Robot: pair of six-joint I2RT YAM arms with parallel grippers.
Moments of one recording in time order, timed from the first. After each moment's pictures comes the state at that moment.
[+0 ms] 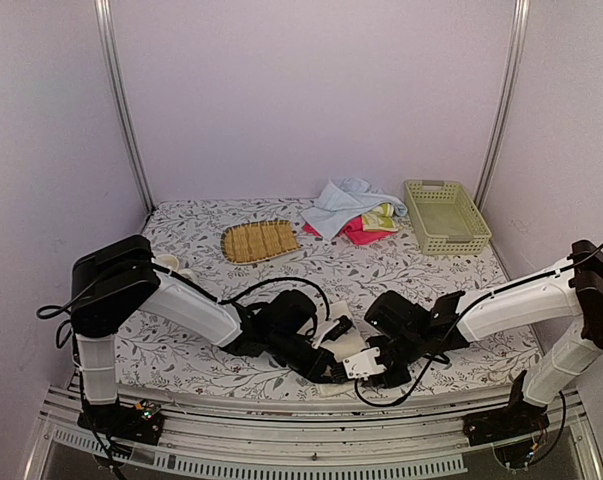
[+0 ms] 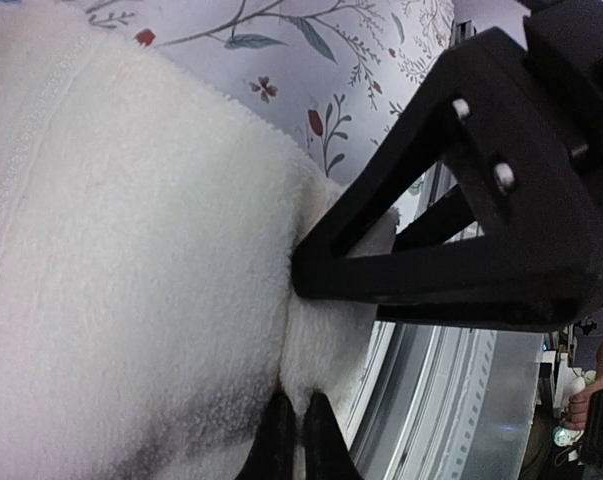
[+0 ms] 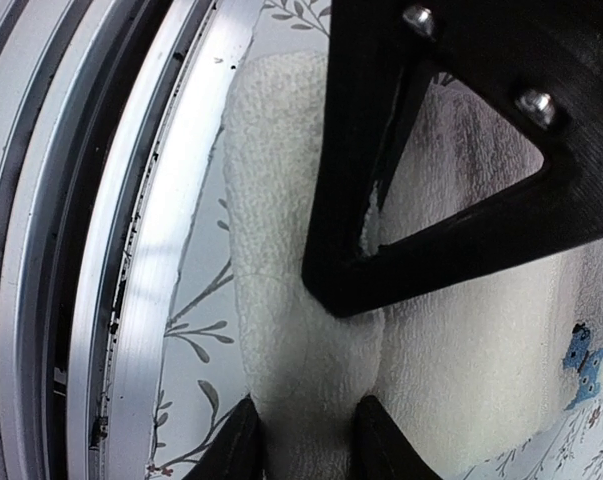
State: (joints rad) left arm -1.09 2.01 0.98 0.25 0.54 -0.55; right arm 1.06 1.56 0.74 -0.32 -0.15 -0.80
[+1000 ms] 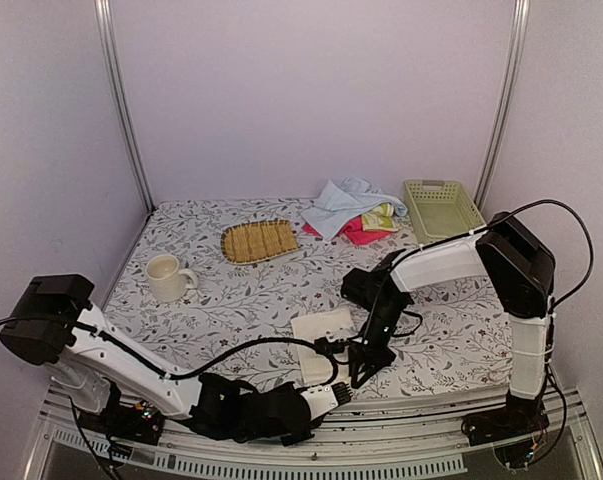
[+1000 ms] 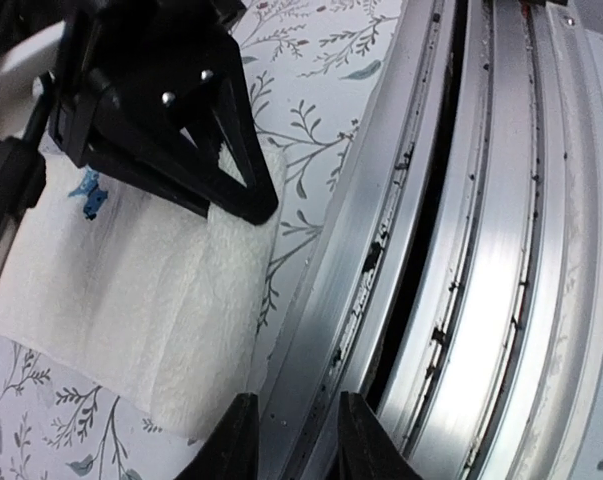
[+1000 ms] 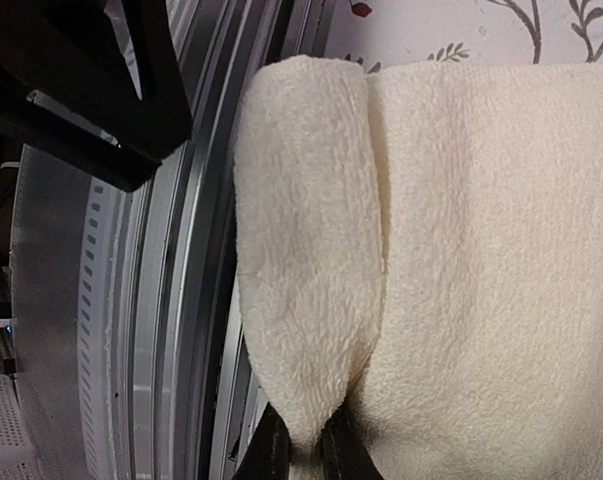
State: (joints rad) left arm -1.61 1.71 0.76 0.16 -0.47 -0.15; right arm 0.86 2.04 1.25 -0.93 -0.70 -0.89
